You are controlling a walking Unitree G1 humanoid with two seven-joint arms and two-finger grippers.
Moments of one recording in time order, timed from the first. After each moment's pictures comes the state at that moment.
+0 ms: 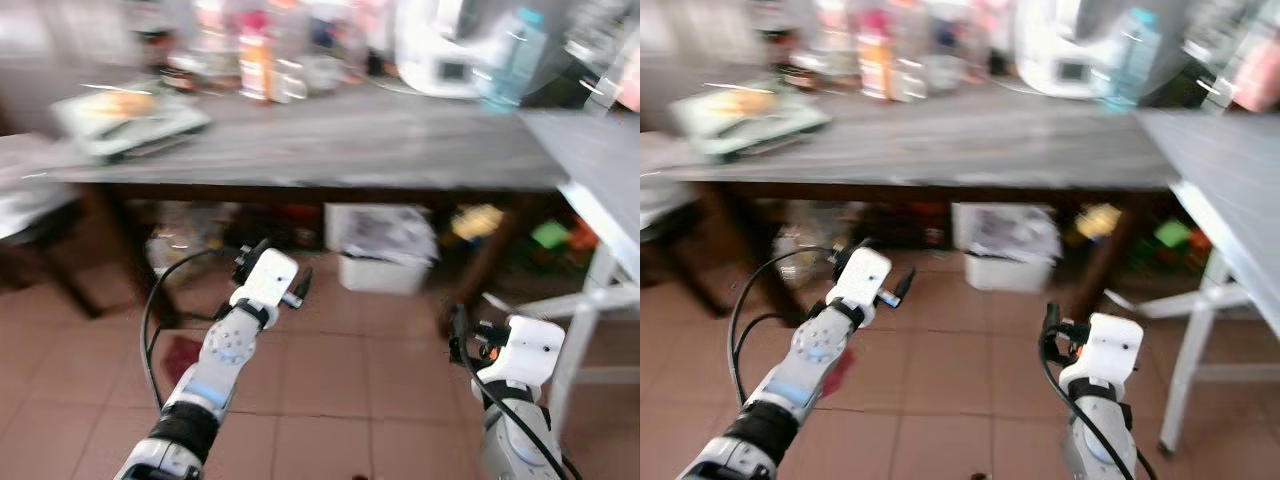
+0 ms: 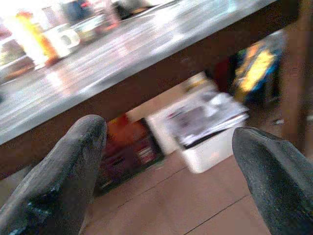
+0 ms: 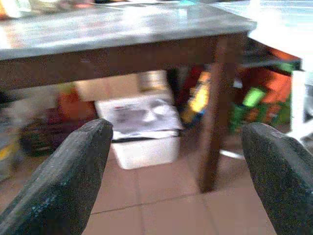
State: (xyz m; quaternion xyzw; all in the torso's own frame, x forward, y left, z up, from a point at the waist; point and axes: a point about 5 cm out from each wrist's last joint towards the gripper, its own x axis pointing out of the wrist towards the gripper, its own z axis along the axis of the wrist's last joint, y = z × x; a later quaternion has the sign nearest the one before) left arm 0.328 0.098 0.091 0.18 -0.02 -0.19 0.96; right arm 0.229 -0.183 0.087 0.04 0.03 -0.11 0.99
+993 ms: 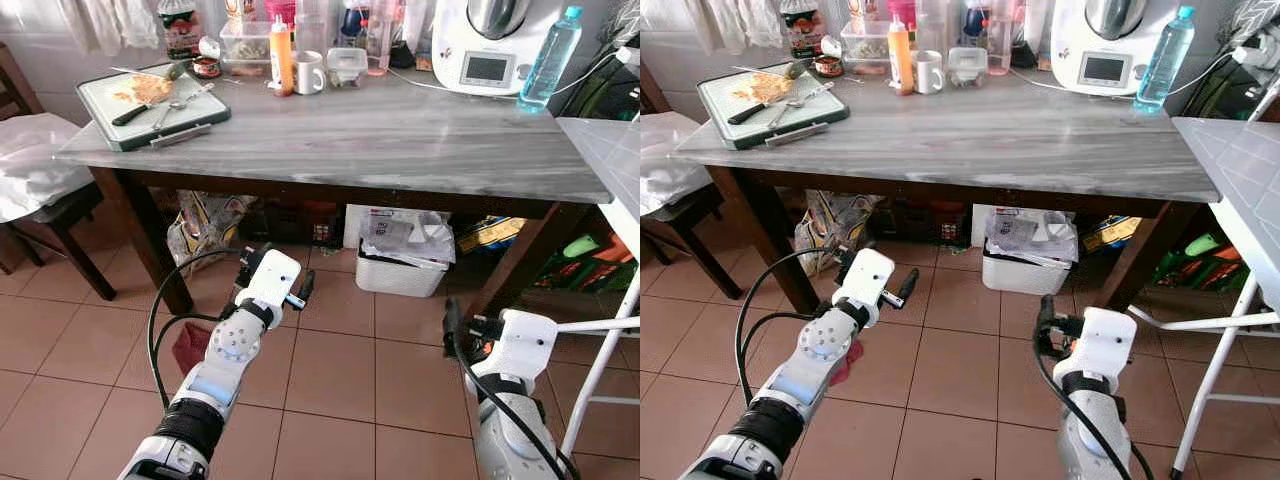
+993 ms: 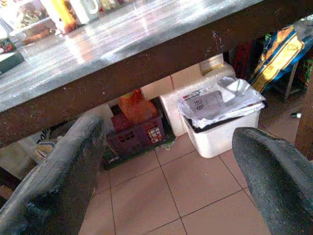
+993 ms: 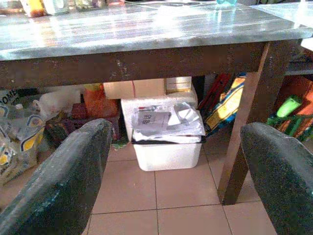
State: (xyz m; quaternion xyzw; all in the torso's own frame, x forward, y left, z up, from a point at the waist) left arm 0.329 0.100 0.085 0.17 0.01 -0.18 0.97; right arm 0.234 -0.170 0.093 0.05 0.02 -0.09 0.99
